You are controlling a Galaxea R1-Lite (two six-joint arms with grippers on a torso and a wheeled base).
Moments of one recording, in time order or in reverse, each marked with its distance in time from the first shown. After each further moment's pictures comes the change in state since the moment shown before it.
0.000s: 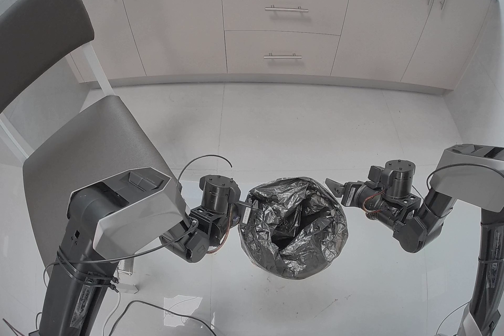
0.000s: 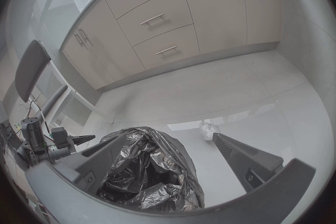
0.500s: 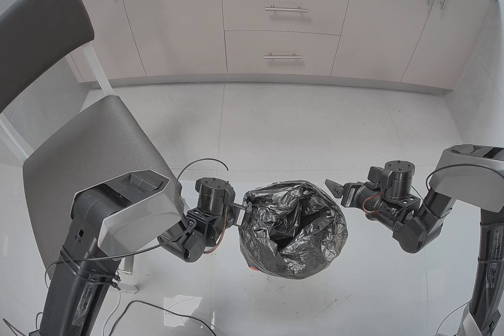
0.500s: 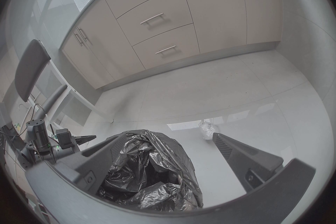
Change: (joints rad) left arm 0.029 0.037 -0.014 -0.008 0.004 0.035; right arm 0.000 0.004 0.000 0.000 -0.001 -0.001
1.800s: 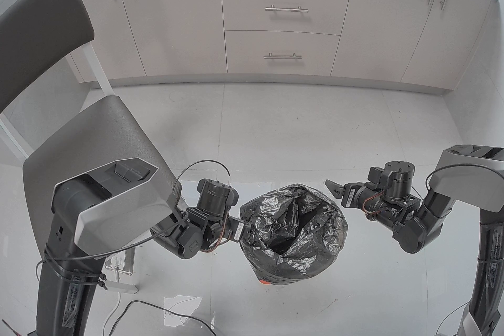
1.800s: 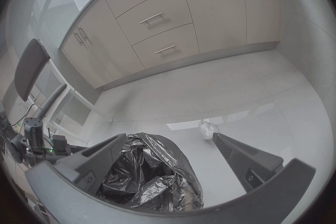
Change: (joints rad) left arm -0.023 -0.115 0.066 0.316 -0.068 -0.075; right arm -0.001 0.003 0.001 -0.002 -0.001 -0.003
